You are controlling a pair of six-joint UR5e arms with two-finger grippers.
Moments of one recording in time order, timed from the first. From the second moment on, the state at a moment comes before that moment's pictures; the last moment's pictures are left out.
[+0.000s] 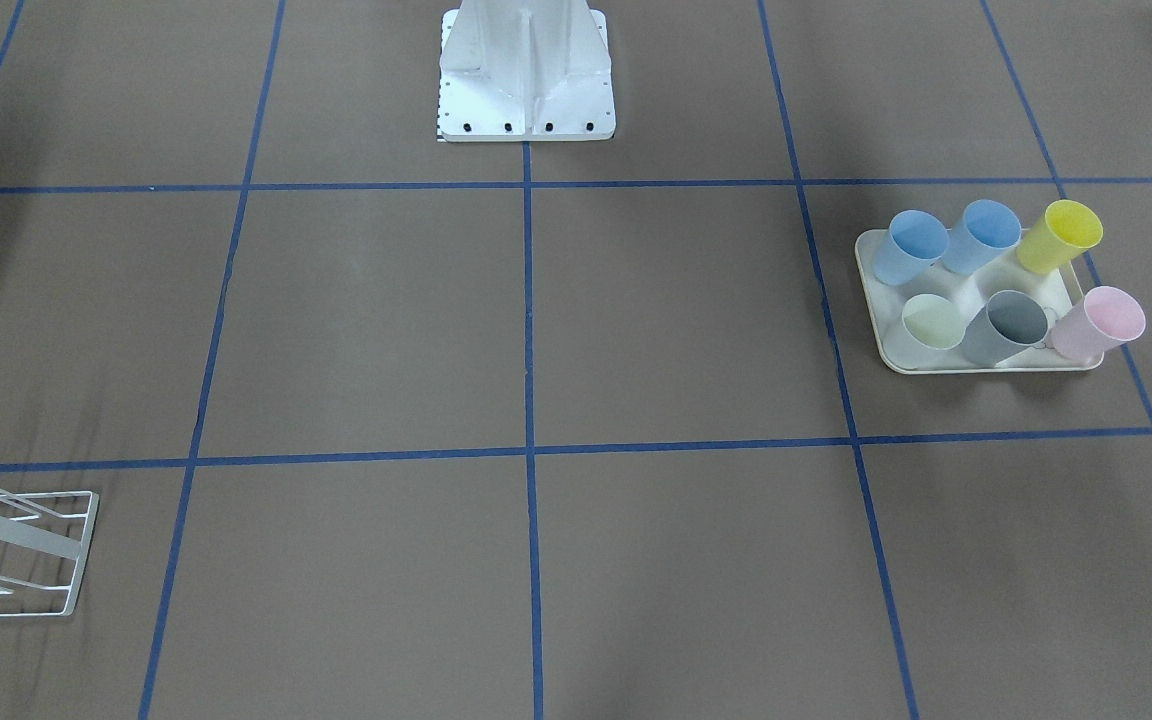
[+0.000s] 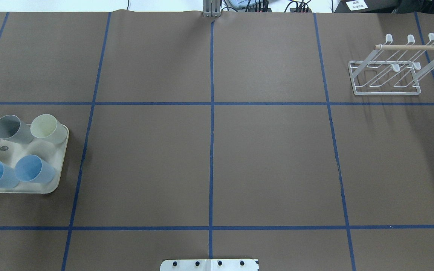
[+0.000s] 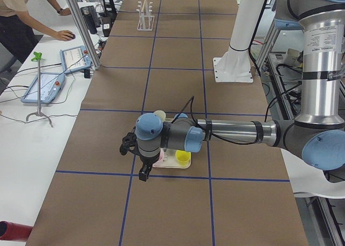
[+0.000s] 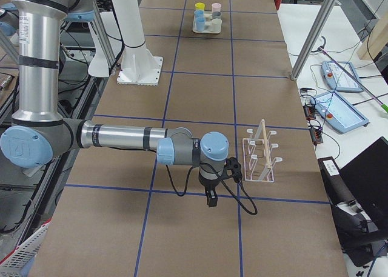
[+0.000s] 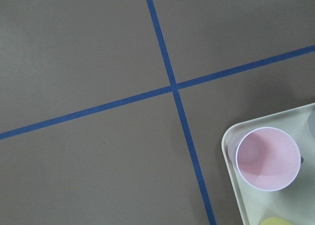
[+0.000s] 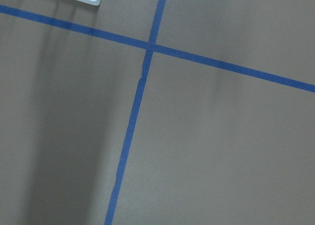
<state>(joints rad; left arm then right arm) -1.58 -1.50 -1.67 -1.68 -2.34 0.20 1.55 -1.68 1.65 -1.54 2.26 -0.20</state>
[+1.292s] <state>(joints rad) -1.61 -1.51 -1.69 -1.85 -2.34 0.17 1.55 -1.68 1.66 -1.51 2.28 -0.20</state>
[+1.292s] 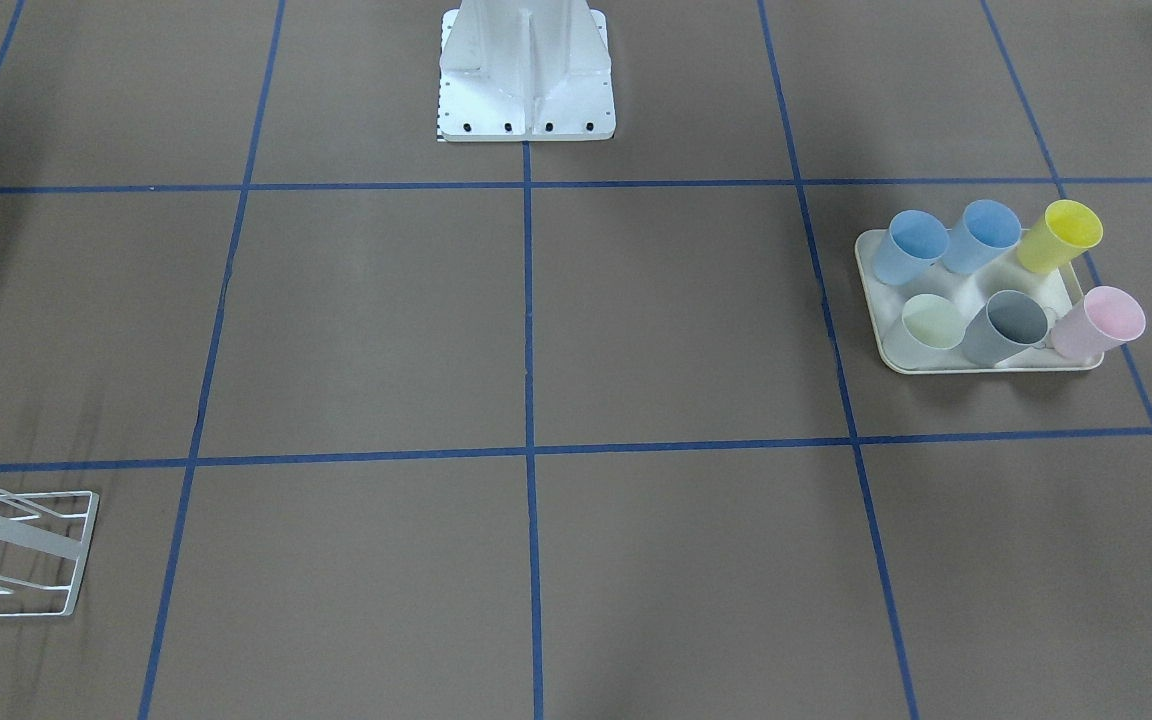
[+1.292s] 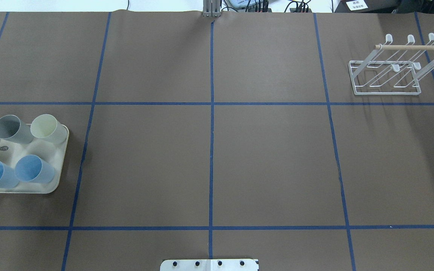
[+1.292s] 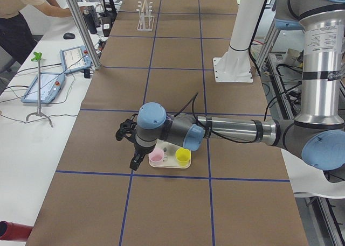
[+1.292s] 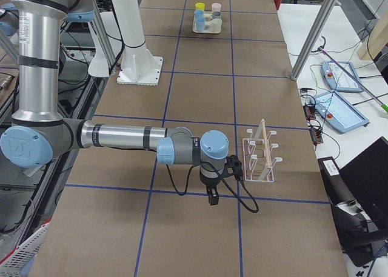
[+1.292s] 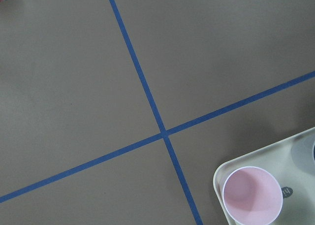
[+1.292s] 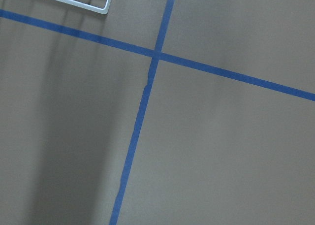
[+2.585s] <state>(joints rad) -1.43 -1.52 -1.57 -2.08 -2.33 -0.05 1.34 -1.72 1.95 -1.25 2.39 0.25</state>
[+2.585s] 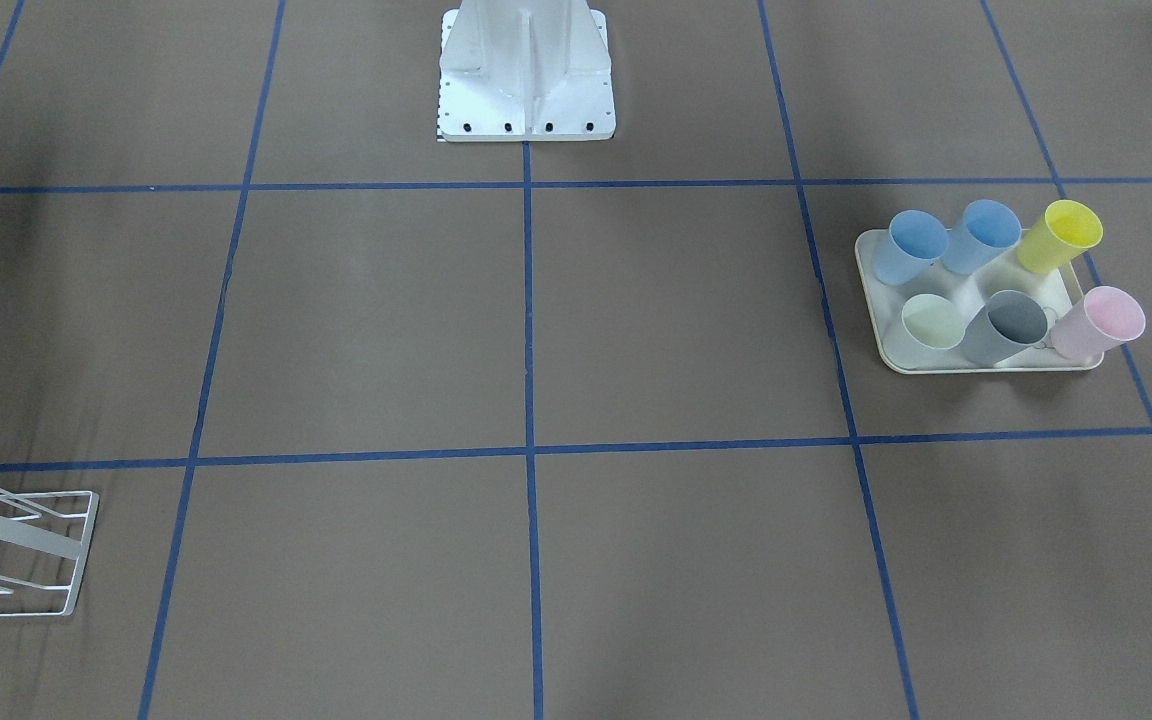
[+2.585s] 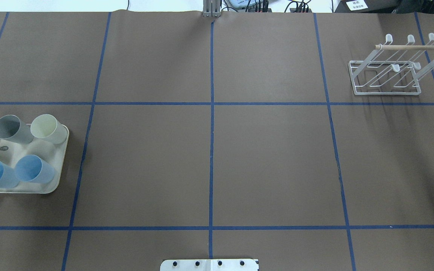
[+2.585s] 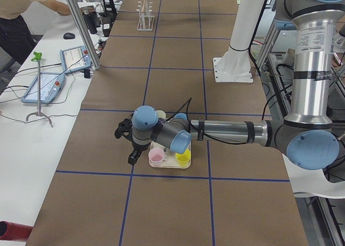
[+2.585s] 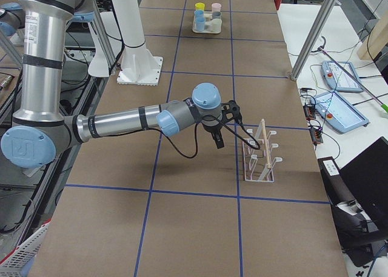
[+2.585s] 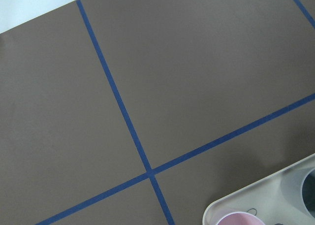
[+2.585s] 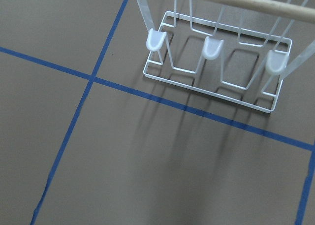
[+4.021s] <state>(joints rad) -1.24 -1.48 -1.46 -2.33 -2.25 -0.25 1.13 -1.73 2.08 -1.24 2.23 0.52</state>
